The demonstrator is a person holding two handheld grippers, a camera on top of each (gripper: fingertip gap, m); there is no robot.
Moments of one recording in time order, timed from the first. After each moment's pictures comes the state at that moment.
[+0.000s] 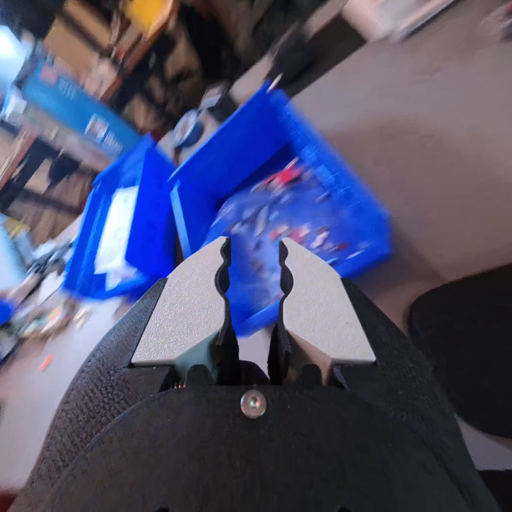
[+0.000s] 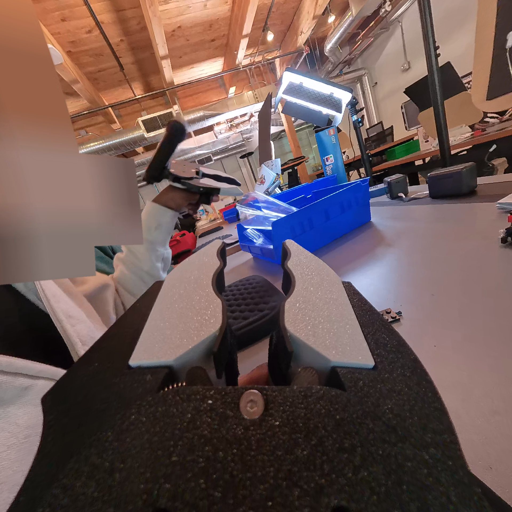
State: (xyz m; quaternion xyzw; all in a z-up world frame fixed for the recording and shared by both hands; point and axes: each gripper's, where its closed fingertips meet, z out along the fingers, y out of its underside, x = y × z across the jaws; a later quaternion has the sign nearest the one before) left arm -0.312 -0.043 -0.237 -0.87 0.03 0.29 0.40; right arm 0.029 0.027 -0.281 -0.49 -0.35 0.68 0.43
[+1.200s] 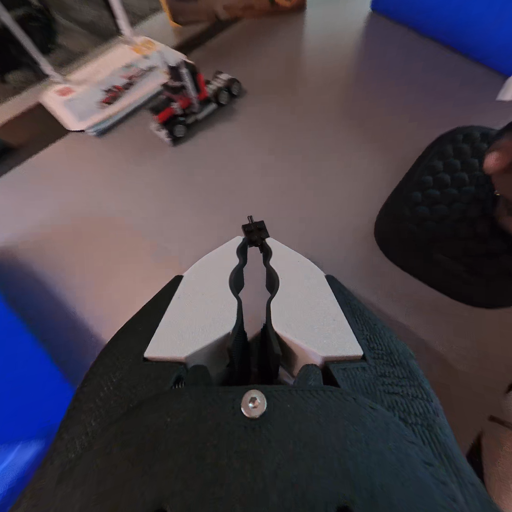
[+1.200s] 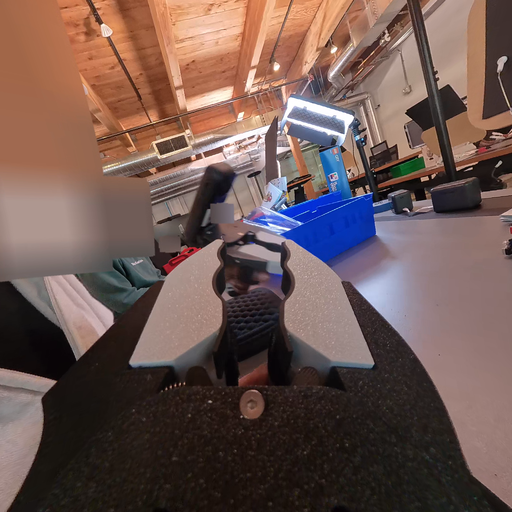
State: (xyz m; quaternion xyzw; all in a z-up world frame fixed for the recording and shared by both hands) left arm -0.069 0.064 -0.352 -0.86 0.18 -0.03 0.47; right arm 0.039 0.030 -0.274 -0.46 -0.33 0.70 0.44
